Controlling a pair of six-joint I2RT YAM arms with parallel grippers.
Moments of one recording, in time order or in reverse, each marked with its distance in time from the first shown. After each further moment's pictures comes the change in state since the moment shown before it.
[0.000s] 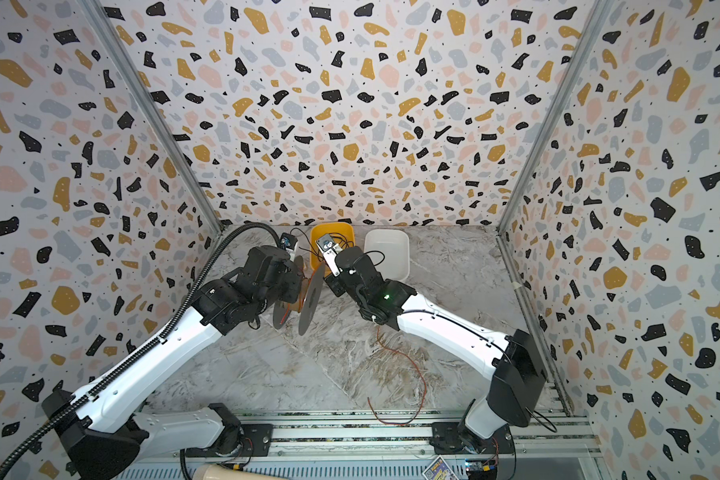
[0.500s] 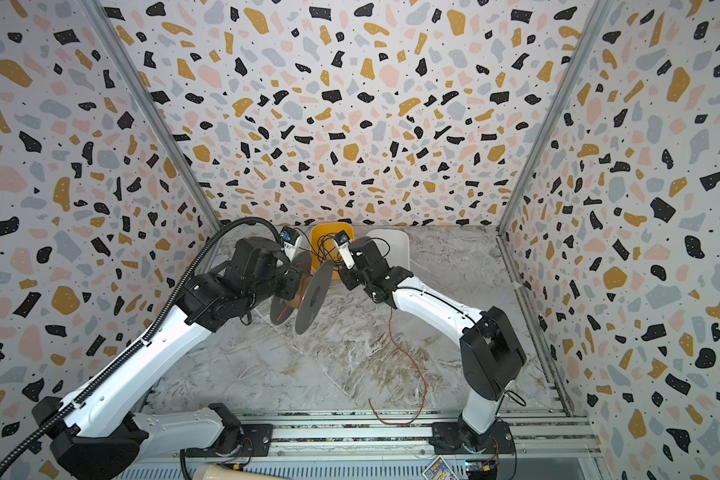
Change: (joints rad) left arm 0.000 -0.003 0.143 -0.085 0.122 0.055; right arm -0.176 0.134 -0.055 0.021 -0.249 0.056
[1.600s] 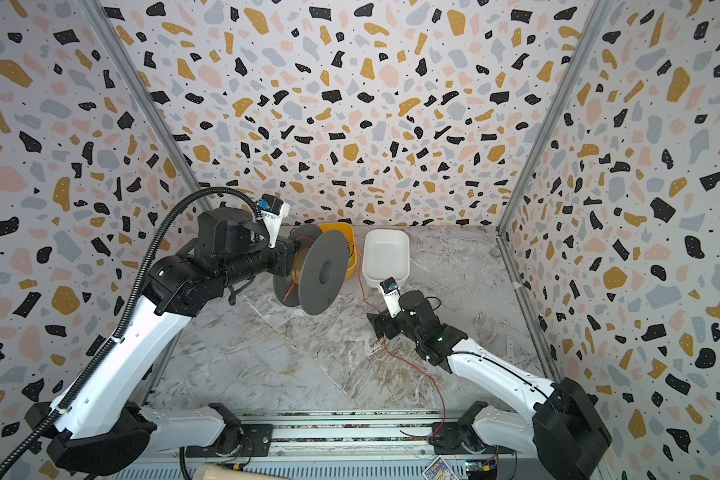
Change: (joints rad) left arm 0.063 0.061 0.266 -0.033 0.232 -0.106; right arm -0.029 -0.590 -0.724 0.185 -0.045 0.115
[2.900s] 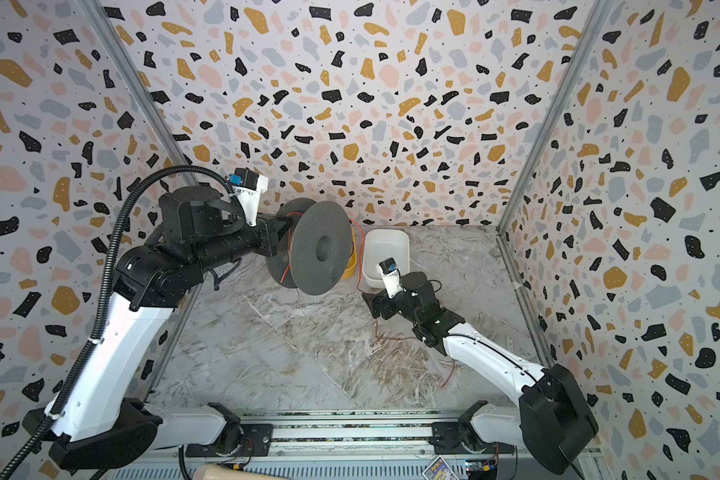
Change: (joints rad) left arm 0.072 0.037 0.197 0.000 0.135 -0.056; right arm -0.079 0.119 0.170 0.061 -0.129 -0.026
